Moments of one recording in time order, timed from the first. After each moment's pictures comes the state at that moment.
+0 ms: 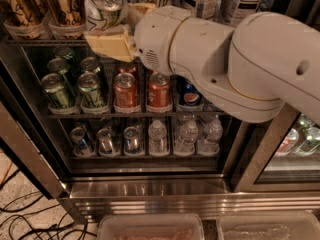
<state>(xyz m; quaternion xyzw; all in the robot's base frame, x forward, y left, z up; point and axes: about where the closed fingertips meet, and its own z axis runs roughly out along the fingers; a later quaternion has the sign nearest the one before) 0.524 0.070 1.079 -0.39 0.59 0.20 0.68</state>
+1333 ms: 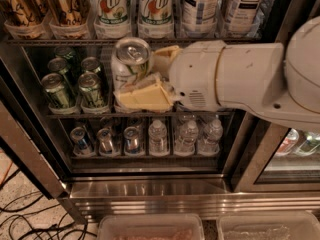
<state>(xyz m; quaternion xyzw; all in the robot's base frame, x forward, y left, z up) 0.457 0.028 1.016 -0.48 0.64 0.22 0.56</state>
